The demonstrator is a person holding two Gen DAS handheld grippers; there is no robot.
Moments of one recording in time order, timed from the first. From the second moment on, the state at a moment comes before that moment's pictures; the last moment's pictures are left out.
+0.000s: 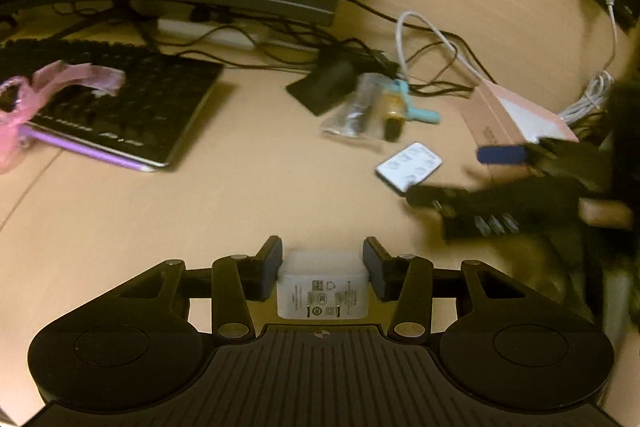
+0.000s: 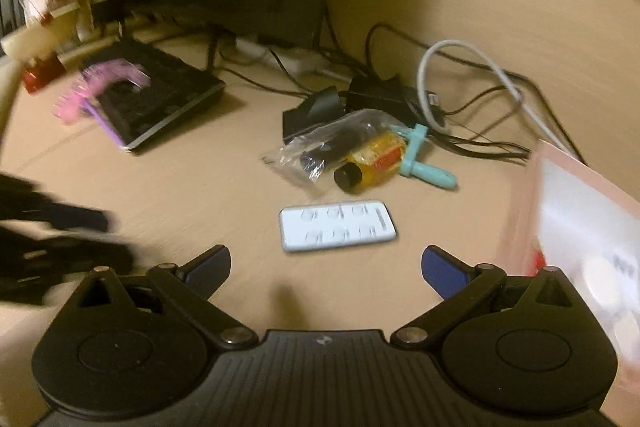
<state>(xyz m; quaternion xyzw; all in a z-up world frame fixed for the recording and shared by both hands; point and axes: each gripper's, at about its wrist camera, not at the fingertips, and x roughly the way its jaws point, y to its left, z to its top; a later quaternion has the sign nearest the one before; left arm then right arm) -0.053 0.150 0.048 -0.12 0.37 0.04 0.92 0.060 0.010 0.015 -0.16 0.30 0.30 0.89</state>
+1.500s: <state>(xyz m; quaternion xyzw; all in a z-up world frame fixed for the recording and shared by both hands) 0.041 -0.025 0.112 0.01 0.36 -0.29 0.89 -0.069 -0.189 0.053 -0.05 0.30 0.09 0.95</state>
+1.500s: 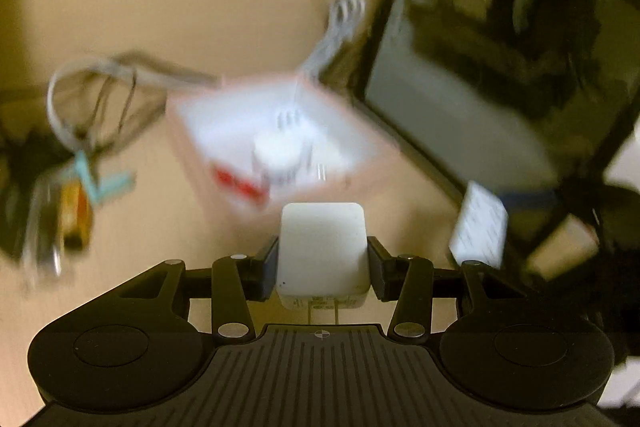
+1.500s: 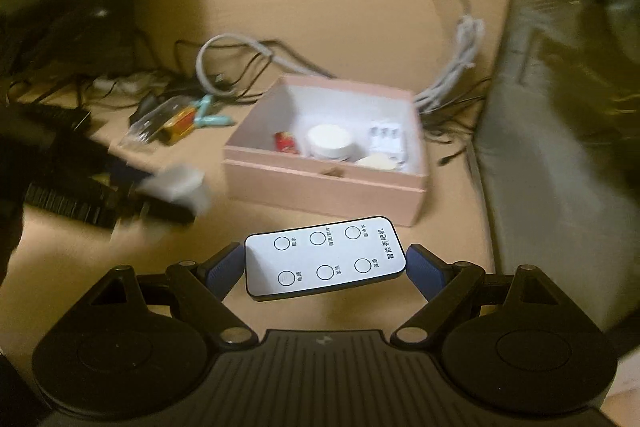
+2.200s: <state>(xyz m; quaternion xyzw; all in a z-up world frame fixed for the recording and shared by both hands) 0.257 -0.098 0.061 0.03 0.45 -0.22 0.87 -0.081 -0.215 0.065 -0.03 0.30 0.01 0.95</state>
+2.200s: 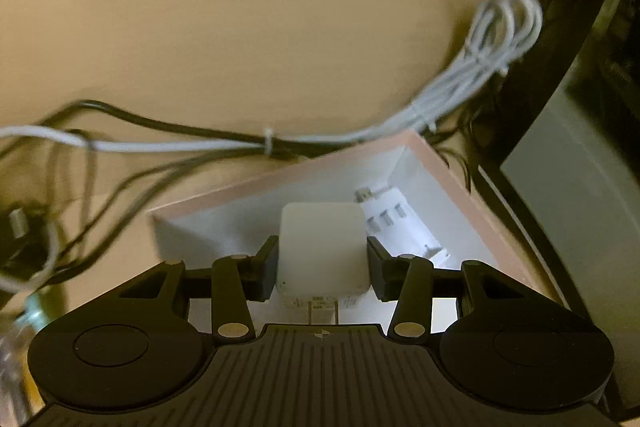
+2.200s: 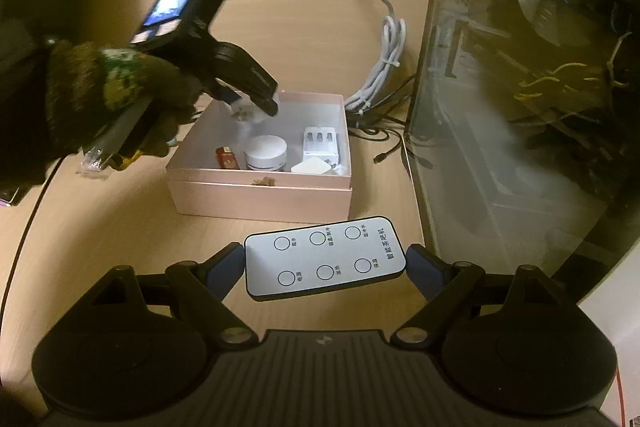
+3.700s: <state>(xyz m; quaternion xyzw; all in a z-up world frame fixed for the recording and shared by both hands) 0.049 0.131 0.076 -0.04 0.34 -0.05 0.94 0.047 -0.171 0.063 -0.06 0.28 0.06 0.96</state>
